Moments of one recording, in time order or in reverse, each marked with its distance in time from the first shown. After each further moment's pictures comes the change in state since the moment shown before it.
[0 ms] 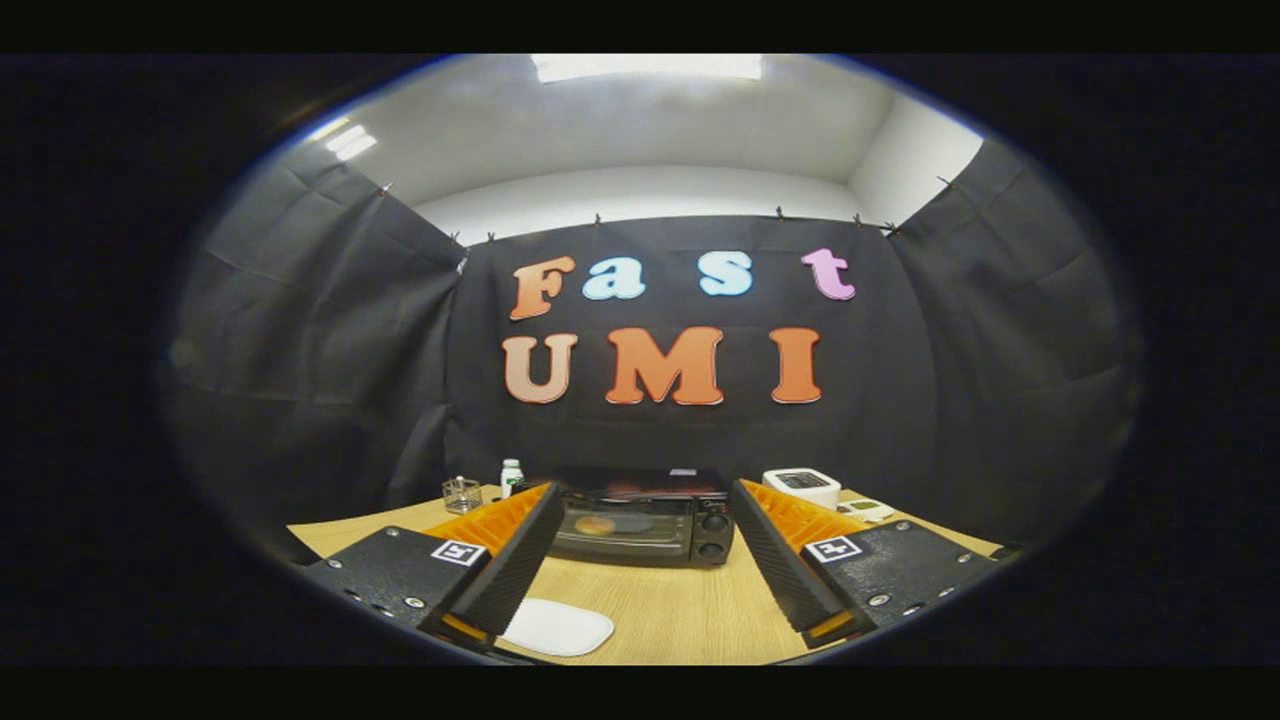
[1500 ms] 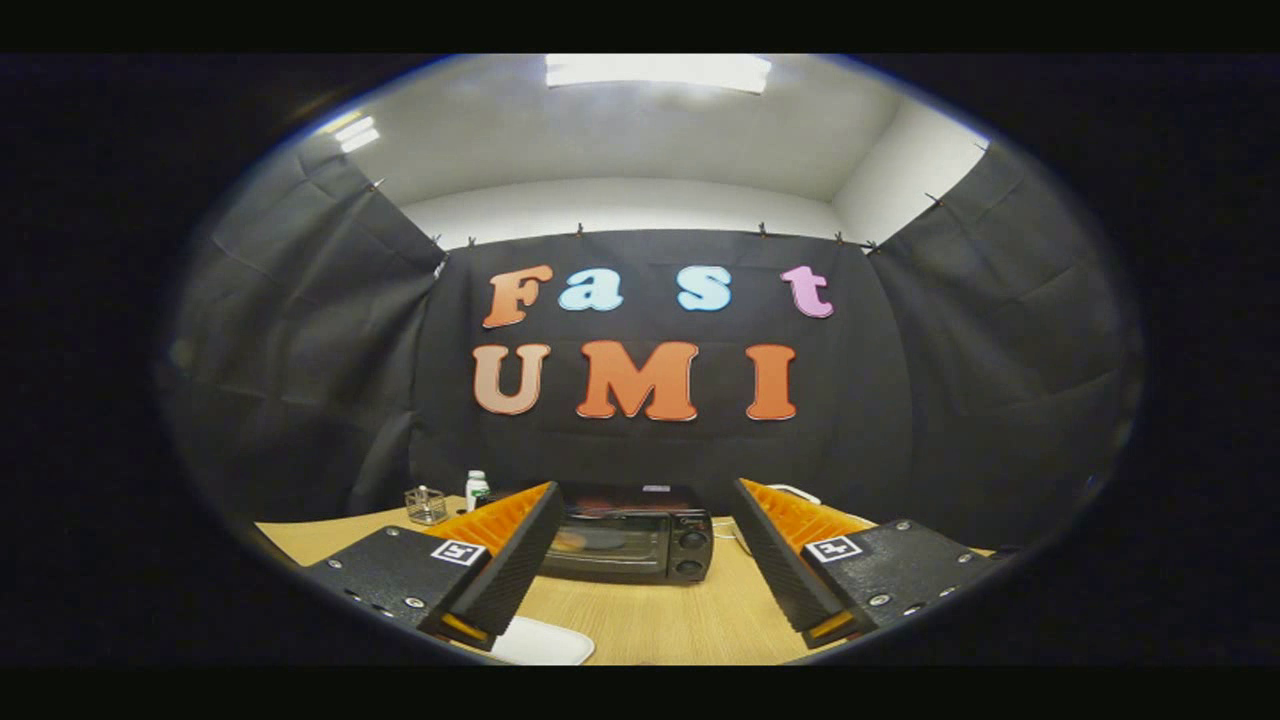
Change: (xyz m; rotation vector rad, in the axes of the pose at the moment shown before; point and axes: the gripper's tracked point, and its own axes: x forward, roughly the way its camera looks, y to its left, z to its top) arm 0.023 0.002 -0.009 -0.051 -0.060 -0.093
